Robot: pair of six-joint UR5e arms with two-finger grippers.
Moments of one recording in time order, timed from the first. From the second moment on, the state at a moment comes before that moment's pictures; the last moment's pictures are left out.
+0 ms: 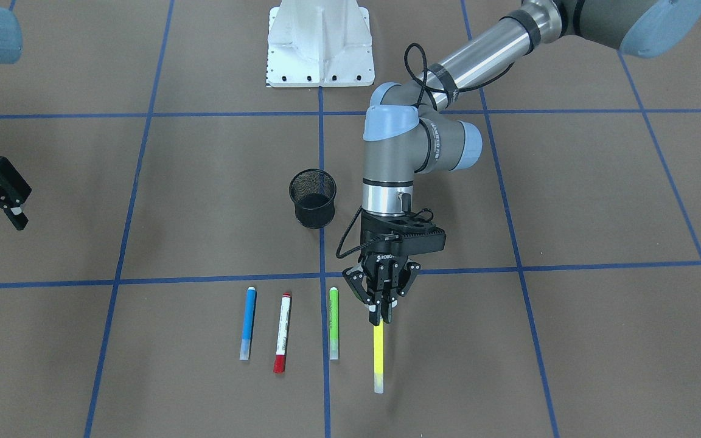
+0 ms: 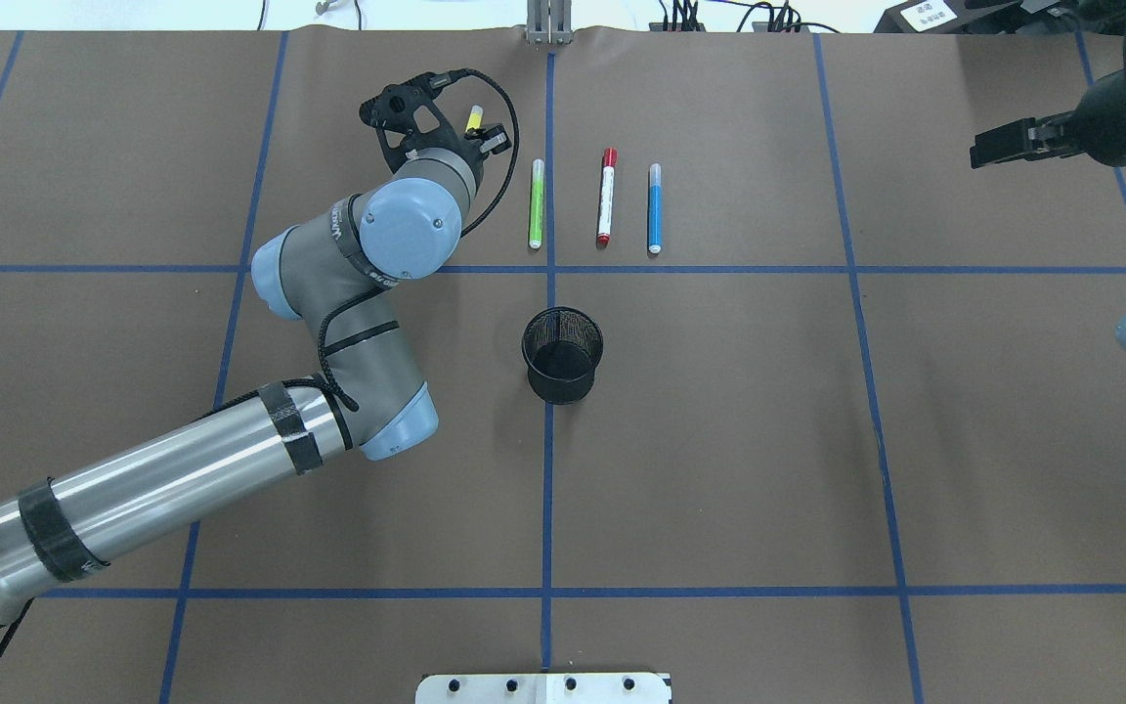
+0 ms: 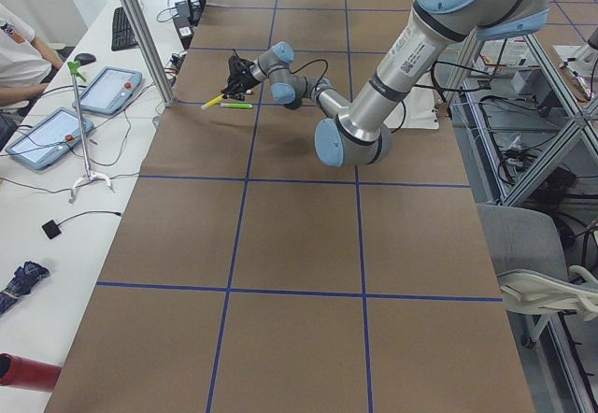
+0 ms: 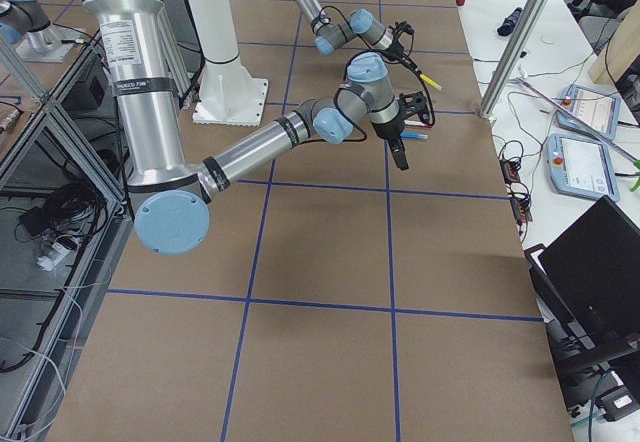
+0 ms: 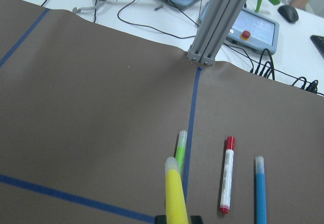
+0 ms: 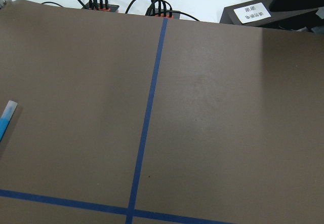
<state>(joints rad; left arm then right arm) -0.60 -2.42 -1.13 -2.28 -1.17 -1.53 1.10 -1.40 1.93 -1.28 1.97 0.70</state>
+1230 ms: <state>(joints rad) -0.66 -2.15 -1.61 -2.08 -1.38 -1.28 1.13 -1.39 1.90 -1.28 1.98 0.70</state>
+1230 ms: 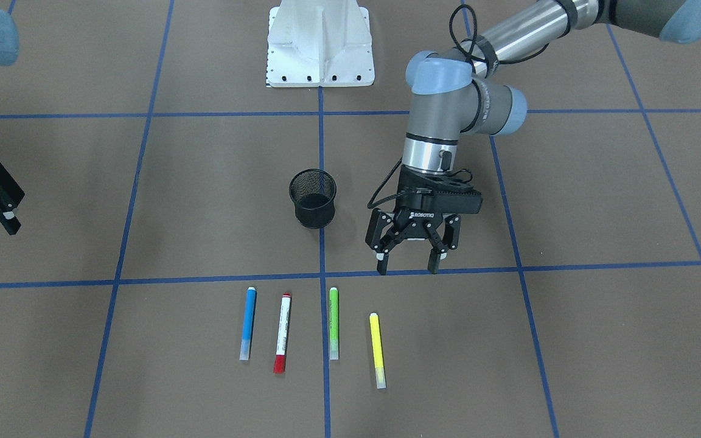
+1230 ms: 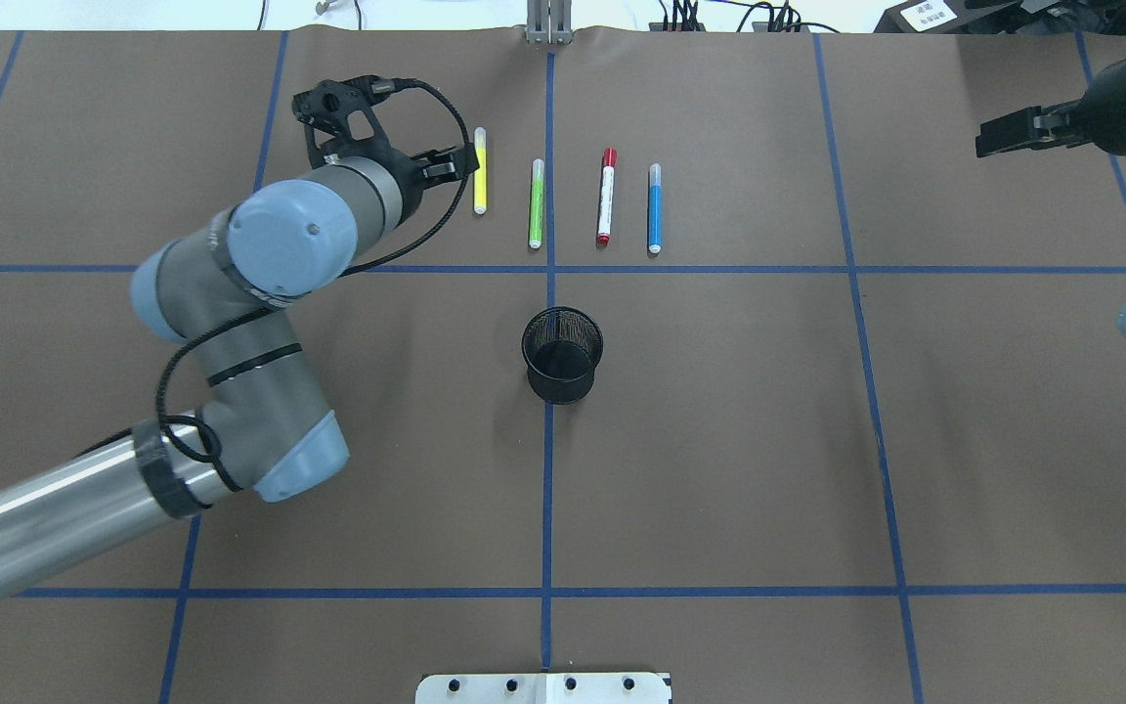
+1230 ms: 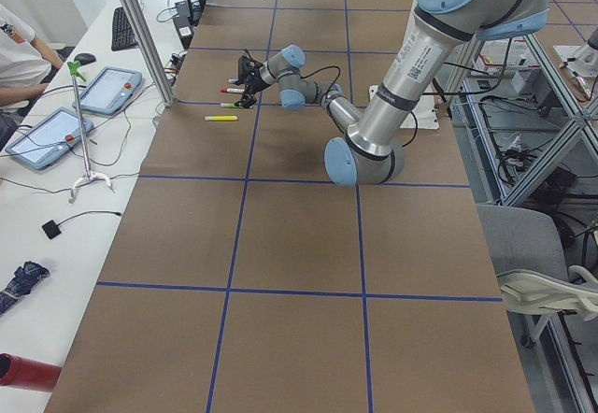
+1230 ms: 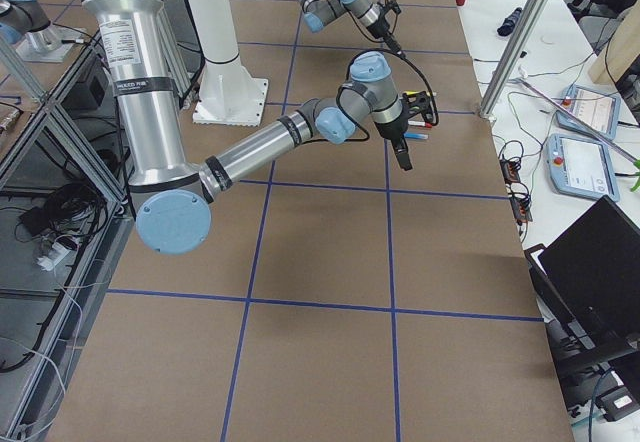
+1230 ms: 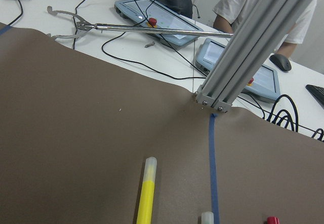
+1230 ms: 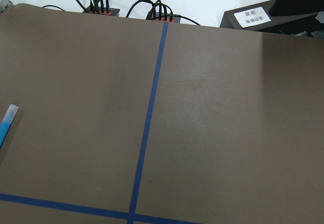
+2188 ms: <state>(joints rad) -1.27 -1.77 -1.79 -1.63 -2.13 -0.24 1.40 -1.36 1.53 -1.29 2.35 0.42</state>
